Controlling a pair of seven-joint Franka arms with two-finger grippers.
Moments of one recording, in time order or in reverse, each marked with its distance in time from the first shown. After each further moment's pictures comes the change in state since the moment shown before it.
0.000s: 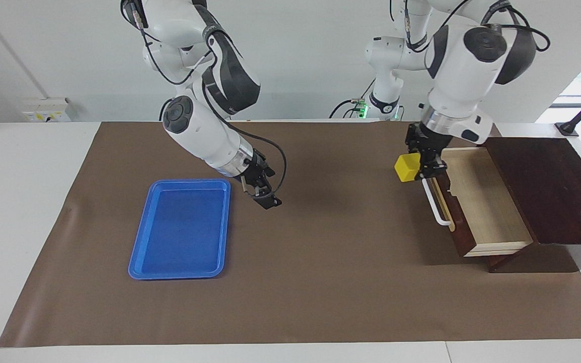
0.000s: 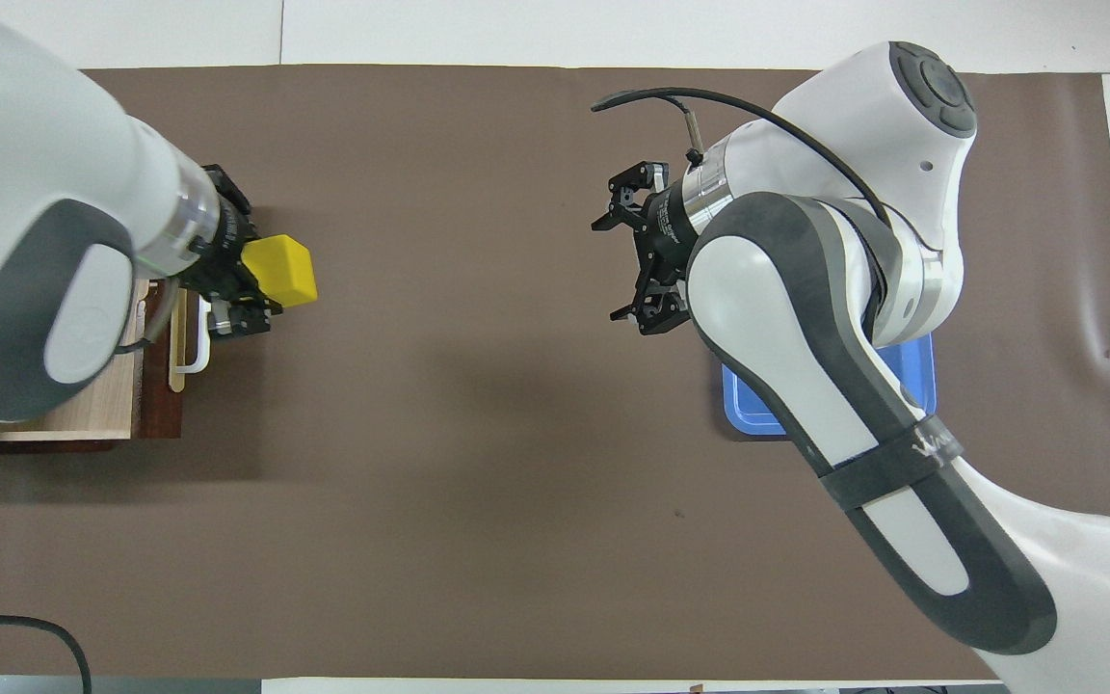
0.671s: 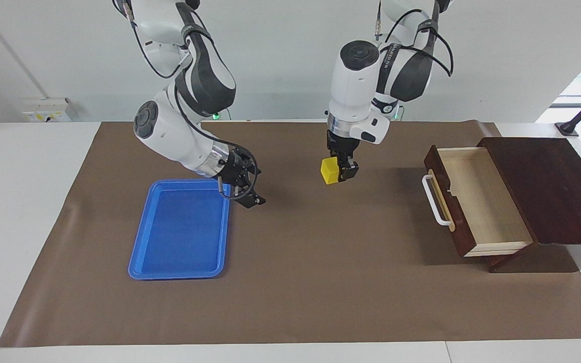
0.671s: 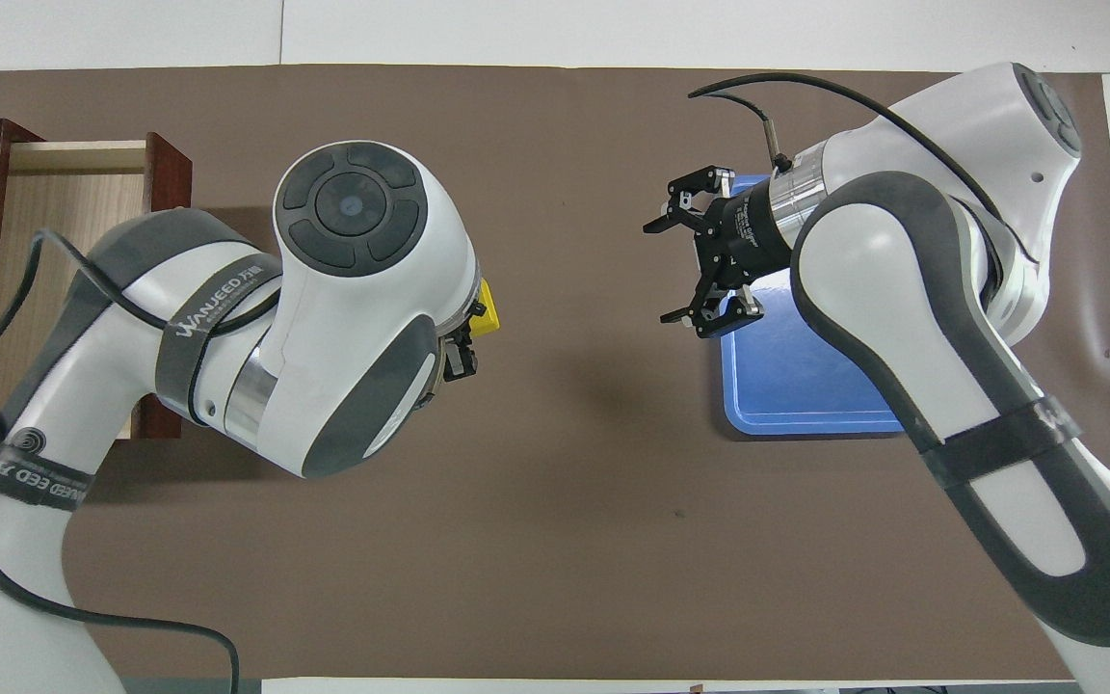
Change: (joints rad) left arm -0.238 0.091 0.003 -0.015 0.026 0.150 -0.321; right arm -0.096 -0.073 -0.010 -0.134 0.135 0.000 -0.167
